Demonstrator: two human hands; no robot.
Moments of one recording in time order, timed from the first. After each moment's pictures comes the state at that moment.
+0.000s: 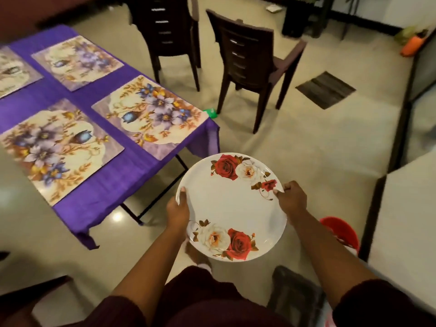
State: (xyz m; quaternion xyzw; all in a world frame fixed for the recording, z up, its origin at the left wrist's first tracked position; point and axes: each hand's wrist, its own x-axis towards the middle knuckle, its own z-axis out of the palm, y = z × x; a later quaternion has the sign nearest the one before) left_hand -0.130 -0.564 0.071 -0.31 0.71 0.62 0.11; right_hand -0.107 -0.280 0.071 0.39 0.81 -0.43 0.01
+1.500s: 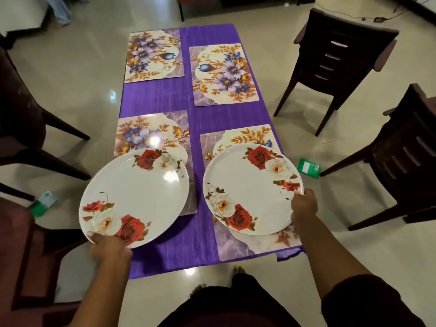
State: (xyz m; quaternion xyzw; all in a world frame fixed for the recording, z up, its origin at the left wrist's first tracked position) left_hand -0.313 -0.804 0.110 -0.75 0.24 0.50 -0.36; right_hand -0.593 -0.505 0.054 0.27 0.82 -0.48 0.14
